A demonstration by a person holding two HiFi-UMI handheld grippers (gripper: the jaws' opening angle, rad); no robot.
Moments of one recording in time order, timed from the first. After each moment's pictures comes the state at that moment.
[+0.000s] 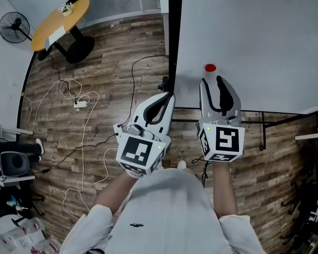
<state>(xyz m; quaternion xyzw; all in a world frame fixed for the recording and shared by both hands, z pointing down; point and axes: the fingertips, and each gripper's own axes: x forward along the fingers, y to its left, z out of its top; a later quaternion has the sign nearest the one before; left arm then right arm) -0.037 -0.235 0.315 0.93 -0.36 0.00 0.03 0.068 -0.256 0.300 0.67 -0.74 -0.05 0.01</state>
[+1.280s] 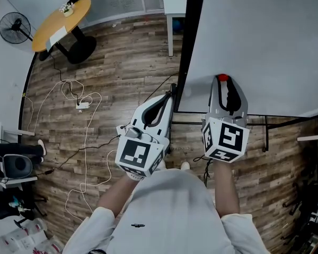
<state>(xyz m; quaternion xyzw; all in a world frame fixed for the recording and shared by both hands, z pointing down) -0.062 -0.262 0.325 0.92 -0.38 0.00 0.05 0.085 -0.282 0.302 0.73 -0.68 -0.03 0.01</state>
